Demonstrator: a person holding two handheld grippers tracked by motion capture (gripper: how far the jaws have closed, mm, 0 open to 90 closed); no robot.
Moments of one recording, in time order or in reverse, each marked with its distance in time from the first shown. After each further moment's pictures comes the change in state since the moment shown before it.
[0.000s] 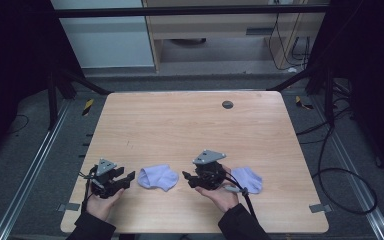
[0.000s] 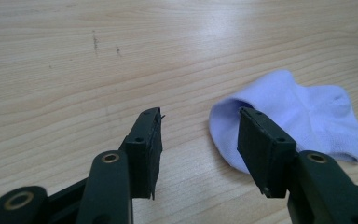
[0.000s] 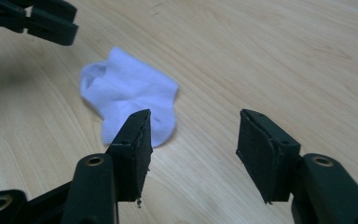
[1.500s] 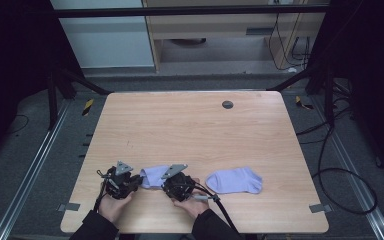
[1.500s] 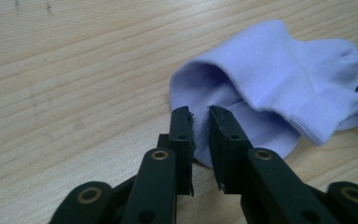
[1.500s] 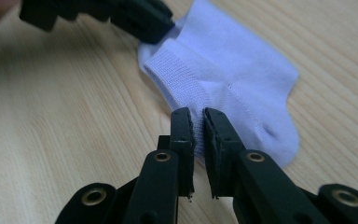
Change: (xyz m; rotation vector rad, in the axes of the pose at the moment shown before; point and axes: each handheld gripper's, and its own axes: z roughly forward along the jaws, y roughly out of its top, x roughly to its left) left arm -0.019 -0.006 0.031 0.140 -0.058 0.069; right arm 0.052 -0.007 0.070 0.126 0.136 -0.053
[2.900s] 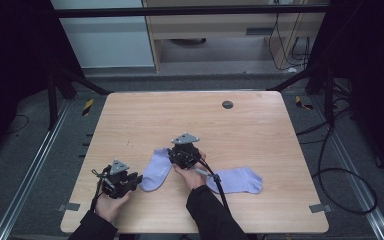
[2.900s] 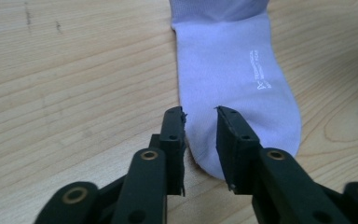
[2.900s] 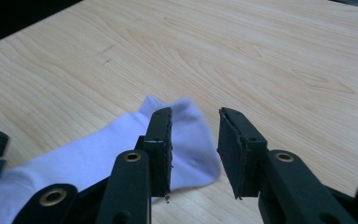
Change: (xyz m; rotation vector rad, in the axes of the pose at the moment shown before) left arm 0.004 0.003 -0.016 -0.061 -0.018 -0.038; right arm -0.066 0.044 -0.001 -0.181 -0.275 0.186
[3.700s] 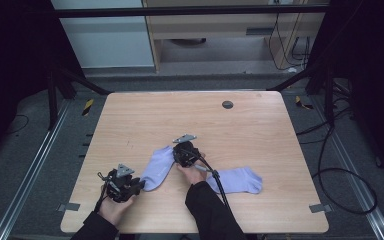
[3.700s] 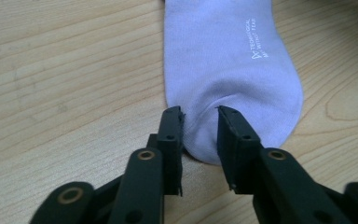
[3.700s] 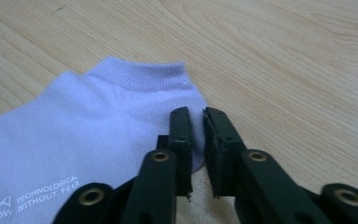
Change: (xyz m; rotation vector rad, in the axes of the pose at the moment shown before) left arm -0.012 -0.007 0.011 0.085 0.011 0.014; right arm -0.015 -0.020 0.045 0.126 -0.007 0.019
